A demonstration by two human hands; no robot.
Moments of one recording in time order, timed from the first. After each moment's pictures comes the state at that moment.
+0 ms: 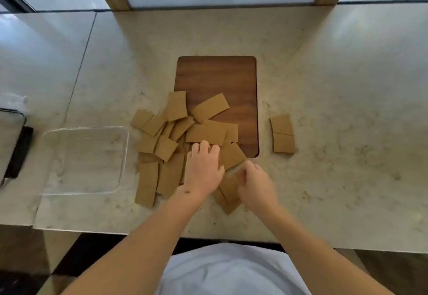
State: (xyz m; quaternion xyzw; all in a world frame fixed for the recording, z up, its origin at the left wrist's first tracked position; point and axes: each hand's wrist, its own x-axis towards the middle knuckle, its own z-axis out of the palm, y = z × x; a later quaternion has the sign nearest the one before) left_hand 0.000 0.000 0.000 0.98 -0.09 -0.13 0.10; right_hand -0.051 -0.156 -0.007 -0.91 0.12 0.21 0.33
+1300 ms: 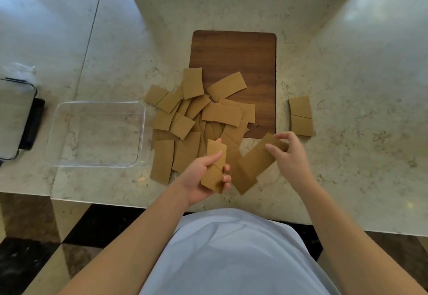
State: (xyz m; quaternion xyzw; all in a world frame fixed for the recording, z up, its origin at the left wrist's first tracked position) left_hand -0.046 0.060 0.022 0.31 0.33 -0.43 0.78; right_hand -0.032 -0.181 0.009 -0.80 0.27 0.15 0.52
